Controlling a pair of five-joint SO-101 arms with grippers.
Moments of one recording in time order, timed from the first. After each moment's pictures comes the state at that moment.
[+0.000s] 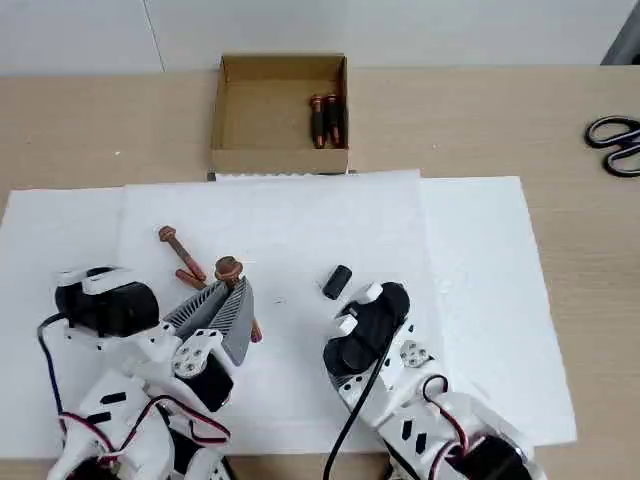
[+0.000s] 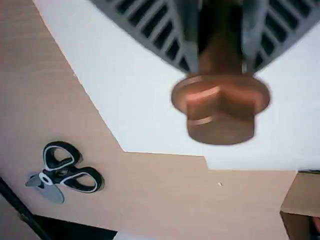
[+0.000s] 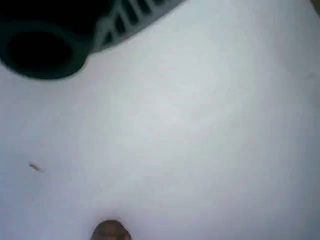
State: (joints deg) left arm 22.9 -103.4 60.5 69.8 32.7; right arm -42.8 -103.6 69.2 78.1 0.5
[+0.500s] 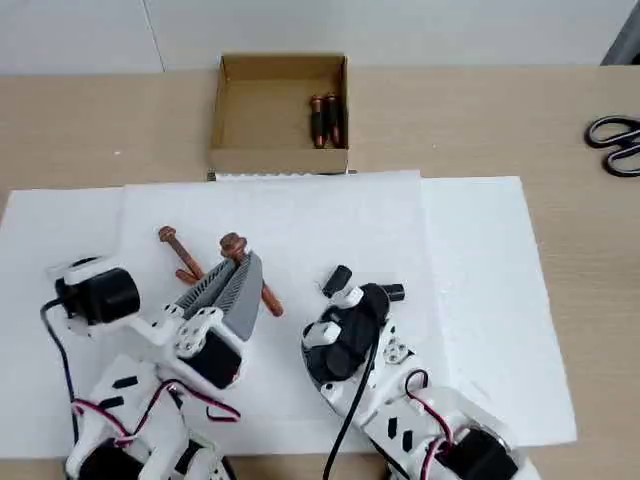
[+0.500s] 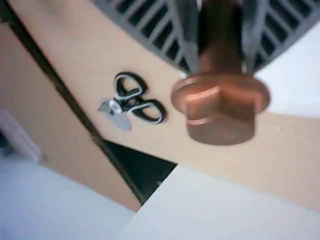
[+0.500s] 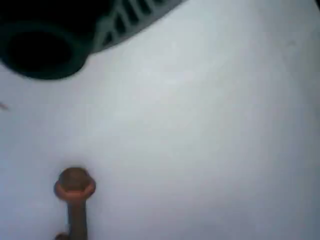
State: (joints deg) left arm 23.0 -103.4 68.1 53.7 44.1; right arm -47.7 -103.1 73.4 68.3 0.5
